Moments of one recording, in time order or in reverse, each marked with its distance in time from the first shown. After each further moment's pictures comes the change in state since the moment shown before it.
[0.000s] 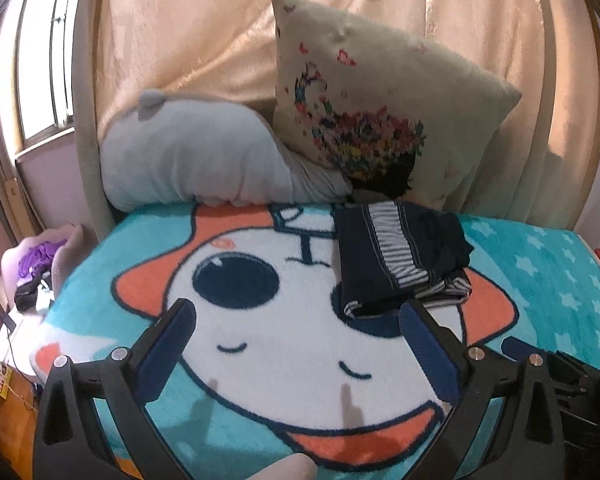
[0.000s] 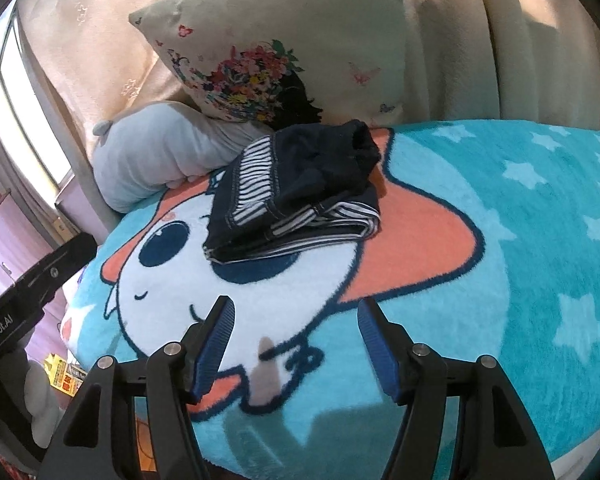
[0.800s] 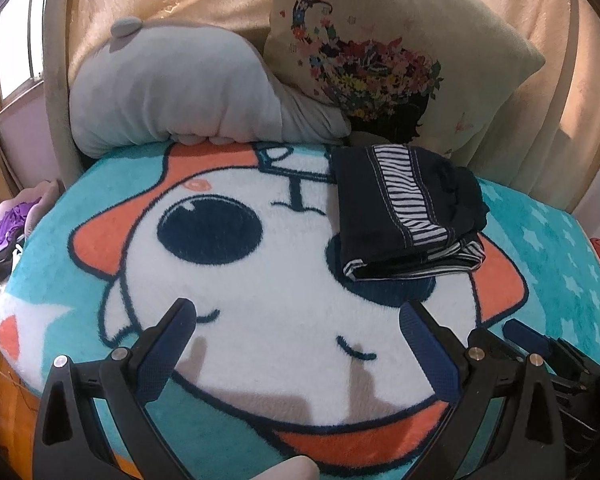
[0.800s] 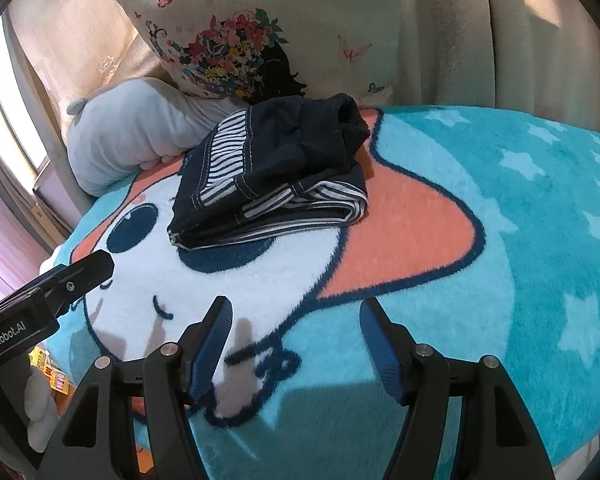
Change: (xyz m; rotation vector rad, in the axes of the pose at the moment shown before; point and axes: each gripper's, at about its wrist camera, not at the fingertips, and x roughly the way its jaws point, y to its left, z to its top) left arm 0.053 0.006 -0.012 -0.037 0.185 -0.070; right arm 0.027 -0.002 -0.004 -0.024 0.053 -0.082
